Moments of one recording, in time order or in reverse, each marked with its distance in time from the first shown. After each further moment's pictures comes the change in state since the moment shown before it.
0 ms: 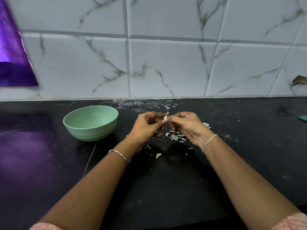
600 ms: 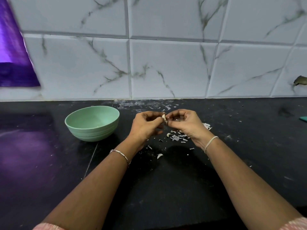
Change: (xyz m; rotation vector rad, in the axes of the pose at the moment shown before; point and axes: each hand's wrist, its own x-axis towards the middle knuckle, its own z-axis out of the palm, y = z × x) left_hand 0.000 0.006 0.001 -0.055 0.183 -0.053; right_hand -0.001 0.004 -0.003 -0.227 -0.056 -0.242
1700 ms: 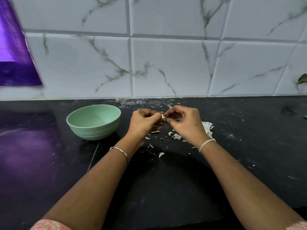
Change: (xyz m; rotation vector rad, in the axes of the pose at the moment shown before) left_hand 0.000 0.004 -0.003 -0.045 0.077 -0.020; right_hand 0.004 0.007 0.010 -0.439 0.138 -0.401
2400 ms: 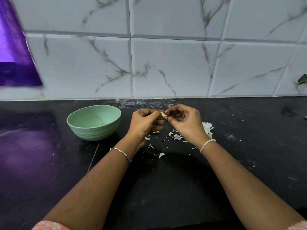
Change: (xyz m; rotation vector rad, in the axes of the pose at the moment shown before) left_hand -0.003 0.007 0.001 -0.101 -0.021 -0.061; right_hand 0.000 -0.003 0.000 0.179 0.027 0.072
